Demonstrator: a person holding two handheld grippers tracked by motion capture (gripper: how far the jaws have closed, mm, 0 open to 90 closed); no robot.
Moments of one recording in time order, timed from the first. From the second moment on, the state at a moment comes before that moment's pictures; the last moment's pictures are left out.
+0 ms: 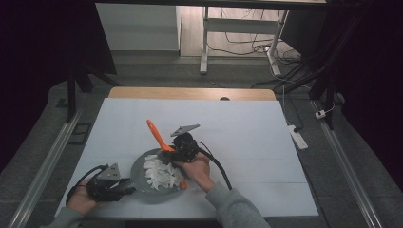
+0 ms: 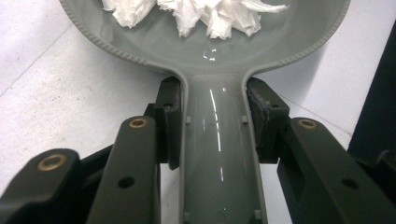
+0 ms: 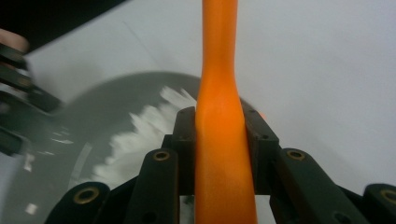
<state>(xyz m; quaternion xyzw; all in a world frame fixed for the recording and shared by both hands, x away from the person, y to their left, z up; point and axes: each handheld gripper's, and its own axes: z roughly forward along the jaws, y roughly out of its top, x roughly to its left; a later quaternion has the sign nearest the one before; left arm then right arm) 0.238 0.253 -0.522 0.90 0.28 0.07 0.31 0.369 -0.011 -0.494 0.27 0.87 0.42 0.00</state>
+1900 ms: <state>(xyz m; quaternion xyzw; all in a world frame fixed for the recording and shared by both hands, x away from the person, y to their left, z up) 0.229 0.241 -0.523 0.92 0.23 0.04 0.31 0.351 -0.080 -0.470 0.33 0.81 0.48 0.05</state>
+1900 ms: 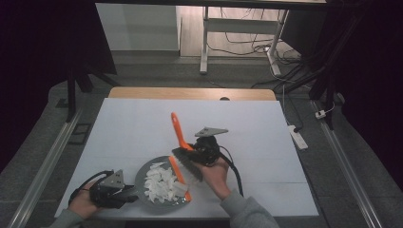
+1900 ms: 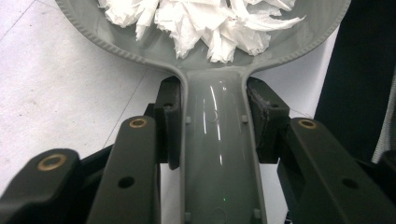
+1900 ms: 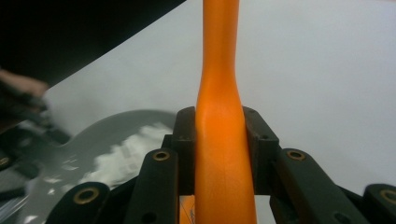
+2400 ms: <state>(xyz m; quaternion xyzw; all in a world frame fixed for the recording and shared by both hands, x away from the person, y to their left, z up) 0.231 0.232 -0.525 0.92 0.24 0.04 0.30 0.399 -0.110 -0.488 0.39 0.82 0.40 0.11</state>
